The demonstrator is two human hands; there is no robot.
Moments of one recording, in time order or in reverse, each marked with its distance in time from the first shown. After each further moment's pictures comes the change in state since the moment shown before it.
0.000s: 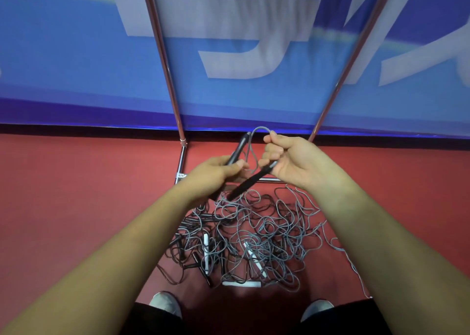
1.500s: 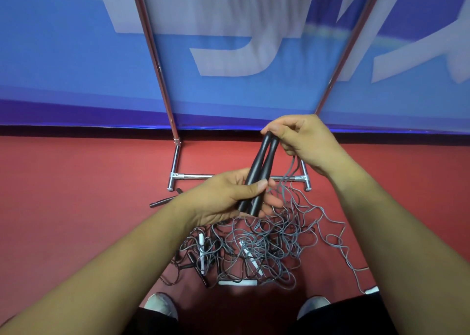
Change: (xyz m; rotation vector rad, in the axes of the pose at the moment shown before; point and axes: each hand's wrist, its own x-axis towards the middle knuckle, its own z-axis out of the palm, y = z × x) left_hand -0.028 0.011 0.034 -0.404 -0.503 -0.063; right_hand -0.011 -0.034 -0.022 -0.976 -0.070 -0.576
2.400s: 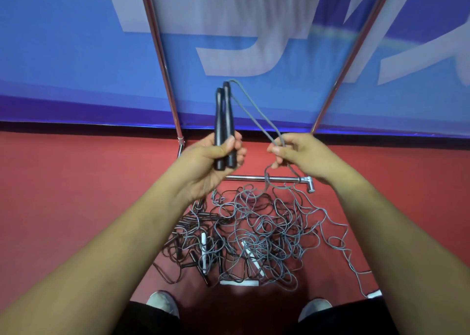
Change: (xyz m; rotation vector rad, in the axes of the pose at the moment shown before) left_hand 0.000 0.033 -0.024 -0.387 0.296 0.344; right_hand 0.003 0.036 -0.002 -0.168 -0.144 0.111
